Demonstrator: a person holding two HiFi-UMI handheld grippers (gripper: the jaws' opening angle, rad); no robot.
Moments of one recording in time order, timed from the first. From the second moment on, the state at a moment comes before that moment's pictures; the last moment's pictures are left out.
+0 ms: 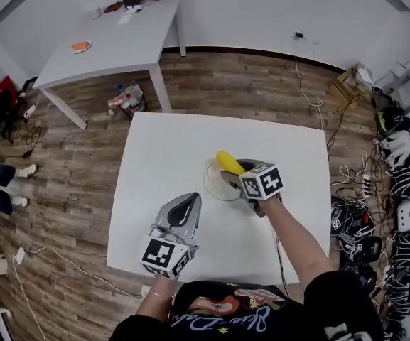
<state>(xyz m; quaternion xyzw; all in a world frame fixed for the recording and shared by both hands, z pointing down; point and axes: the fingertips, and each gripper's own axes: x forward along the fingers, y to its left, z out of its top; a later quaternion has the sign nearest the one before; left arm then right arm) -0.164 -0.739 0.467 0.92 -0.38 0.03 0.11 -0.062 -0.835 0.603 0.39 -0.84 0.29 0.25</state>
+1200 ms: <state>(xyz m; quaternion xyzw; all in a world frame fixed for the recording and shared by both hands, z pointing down) -0.138 -0.688 0.405 0.93 -0.36 -0.01 0.04 -0.019 -0.698 0.404 0.56 -0.83 0.05 0.00</state>
